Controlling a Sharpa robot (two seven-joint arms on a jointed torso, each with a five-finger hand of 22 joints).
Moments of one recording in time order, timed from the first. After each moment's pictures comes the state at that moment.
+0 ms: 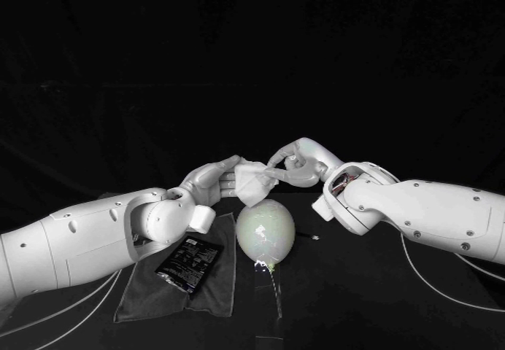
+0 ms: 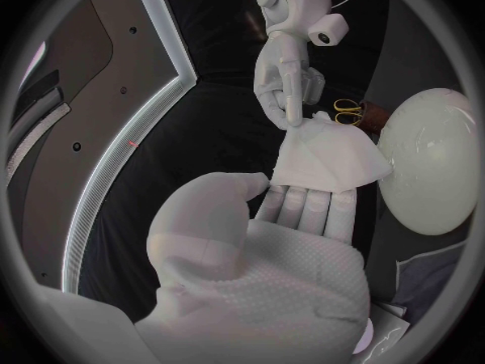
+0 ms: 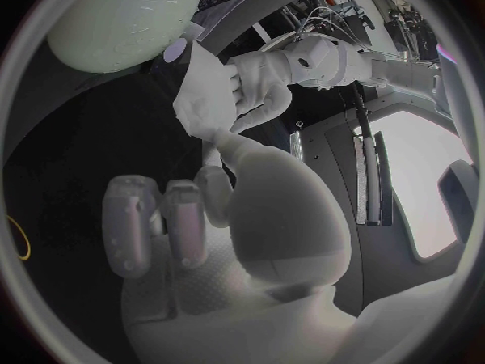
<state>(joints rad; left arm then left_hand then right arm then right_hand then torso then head) 1.26 -0.72 -0.13 1.43 0.19 -0.08 0.28 1.05 0.11 0.60 0.26 0.05 0.84 0.22 0.24 0.16 0.96 0.21 0.07 0.06 0.95 0.17 0.09 0.13 0.17 0.91 0.28 0.14 0.07 1.36 -0.74 -0.17 1.55 -0.88 -0.55 0.03 1.39 -0.07 0.45 0.12 0.05 1.06 0.06 0.35 0.56 1.43 0.01 1.29 1.31 1.47 -0.07 1.56 1.31 0.03 1.47 0.04 1.48 1.31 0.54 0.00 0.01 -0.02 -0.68</state>
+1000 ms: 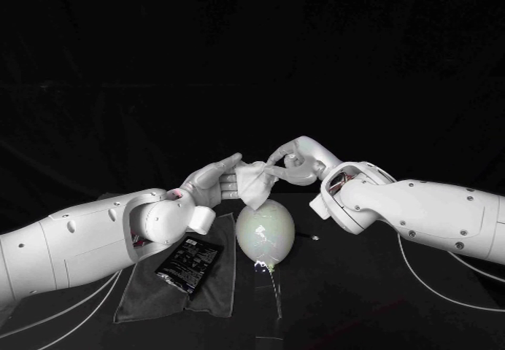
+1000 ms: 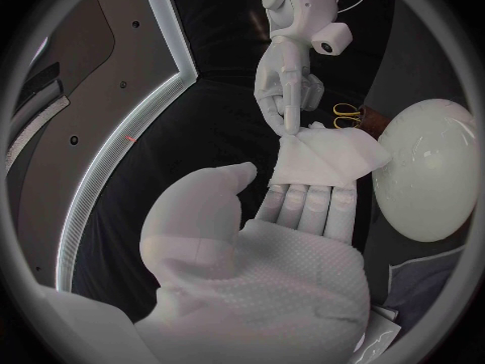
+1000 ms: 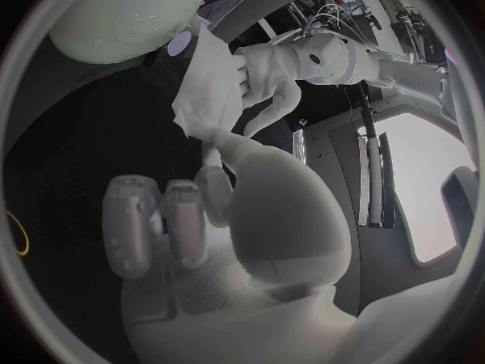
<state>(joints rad) 1.26 -0.72 -0.13 1.44 0.21 -0.06 0.26 1.03 0.00 0.51 0.23 0.05 0.84 0.22 0.25 0.16 0.96 0.21 0.07 0.06 0.97 0.17 0.09 0.13 0.17 0.92 0.28 0.13 0.07 1.36 -0.72 -0.17 1.54 -0.89 -0.59 0.00 1.39 -0.07 0.46 0.12 0.04 1.06 0.06 0.35 0.56 1.43 0.01 1.29 1.31 1.47 -0.07 1.55 1.31 0.03 1.47 0.04 1.48 1.31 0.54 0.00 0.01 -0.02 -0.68</state>
